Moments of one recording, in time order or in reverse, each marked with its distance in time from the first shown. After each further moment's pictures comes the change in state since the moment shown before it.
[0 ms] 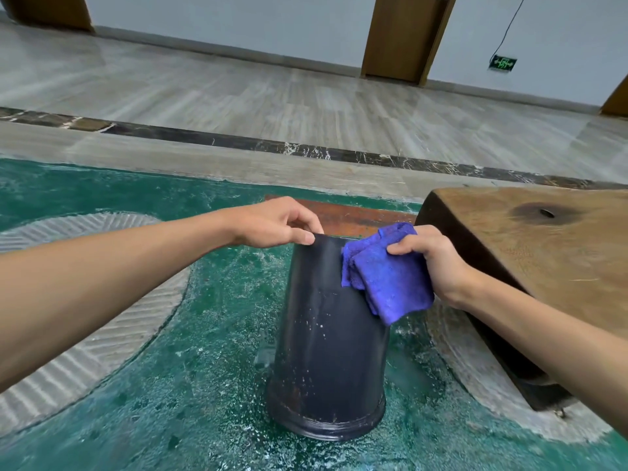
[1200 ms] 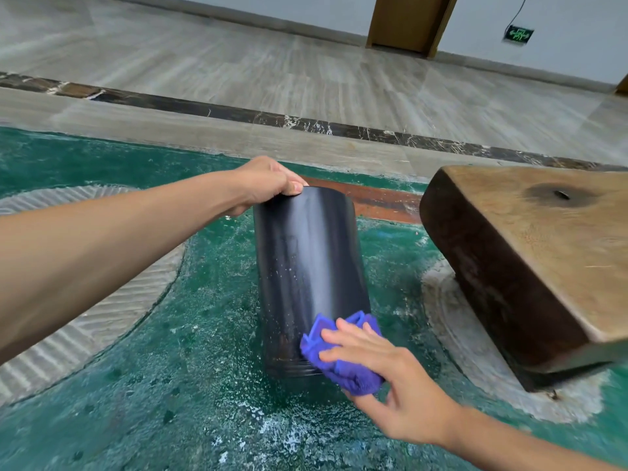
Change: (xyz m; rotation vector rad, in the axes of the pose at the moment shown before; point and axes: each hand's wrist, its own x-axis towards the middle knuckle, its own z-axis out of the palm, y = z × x) left_hand 0.030 -0.027 -0.005 -0.316 0.388 -0.371; right_hand -0.120 0.095 0.051 -0.672 -0.274 -0.234
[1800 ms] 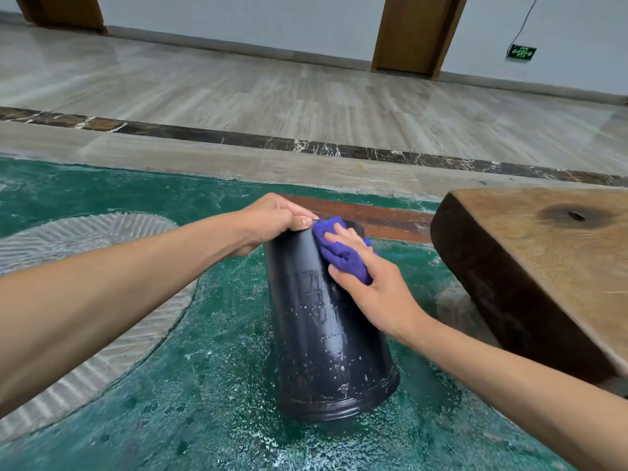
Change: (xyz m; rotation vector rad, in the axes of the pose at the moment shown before) left_hand -0.021 -0.002 0.000 -0.075 -0.058 0.029; right_hand 0.131 -0.010 -0.041 0.165 0.305 0.050
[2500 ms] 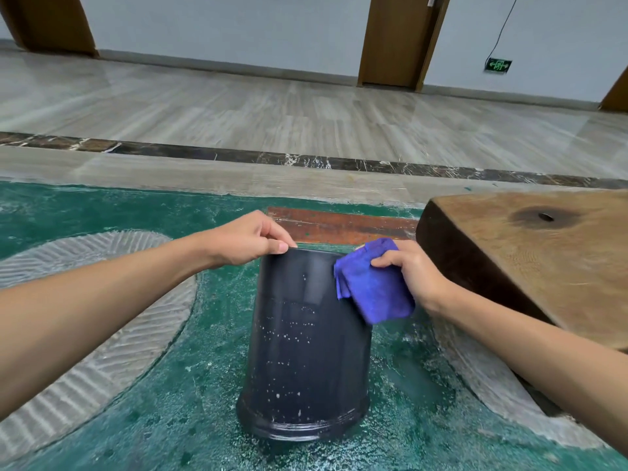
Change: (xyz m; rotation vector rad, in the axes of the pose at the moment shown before) left_hand -0.033 0.002 -0.028 0.313 -0.203 0.170; right_hand 0.015 0.011 -0.060 0.375 0.049 0.285
